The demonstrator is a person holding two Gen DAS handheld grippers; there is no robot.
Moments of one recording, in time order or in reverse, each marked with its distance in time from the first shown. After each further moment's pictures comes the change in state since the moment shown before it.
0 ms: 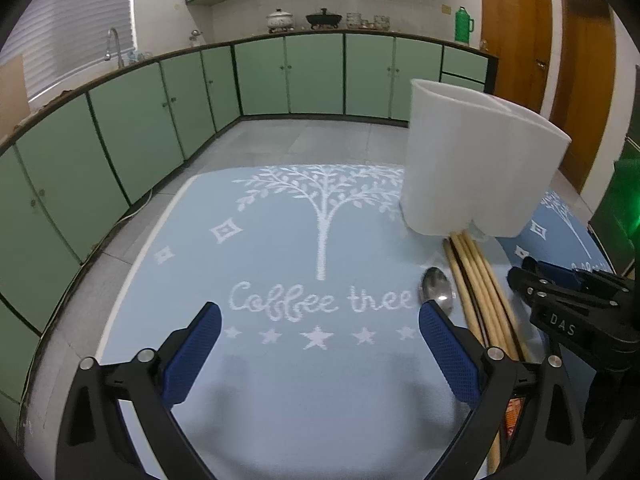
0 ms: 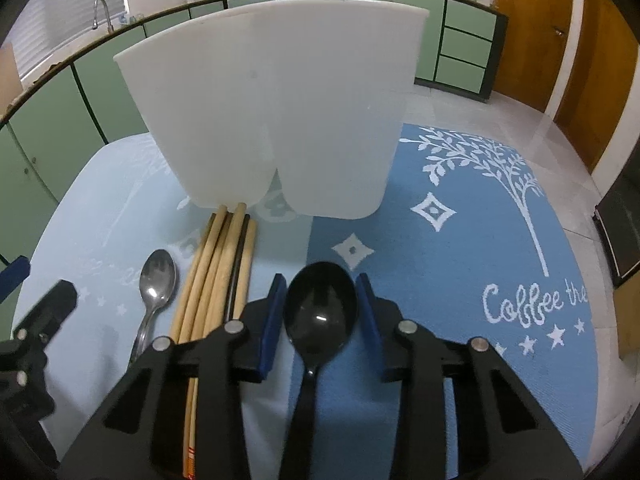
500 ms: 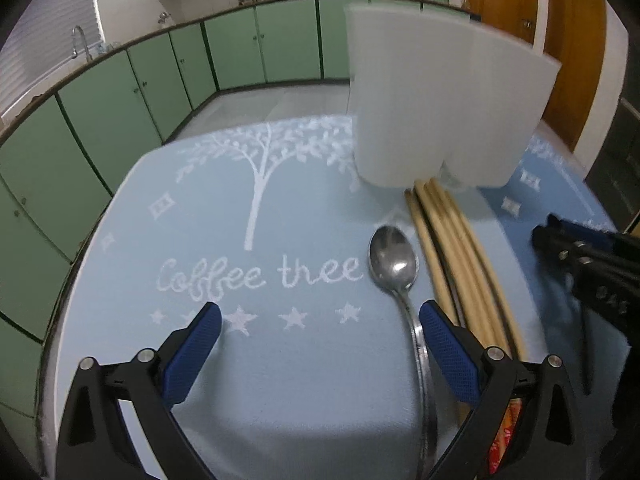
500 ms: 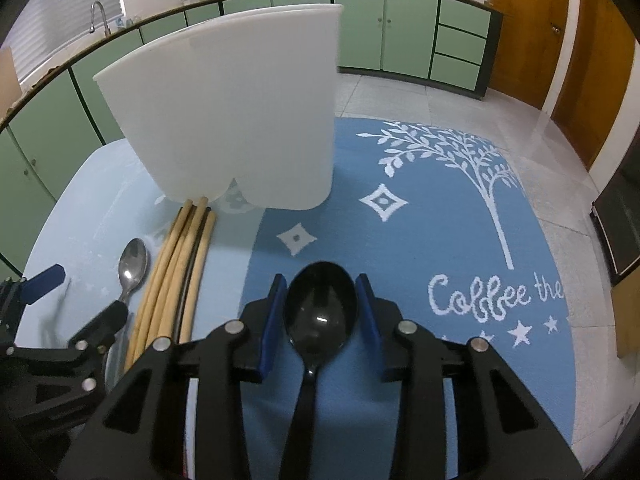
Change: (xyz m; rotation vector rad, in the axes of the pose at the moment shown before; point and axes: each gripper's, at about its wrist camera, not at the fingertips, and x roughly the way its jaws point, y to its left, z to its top) left arm 0.036 -0.043 -0.006 0.078 0.147 -0.013; right arm -0.004 -0.020 -0.006 0.016 -0.004 -0.007
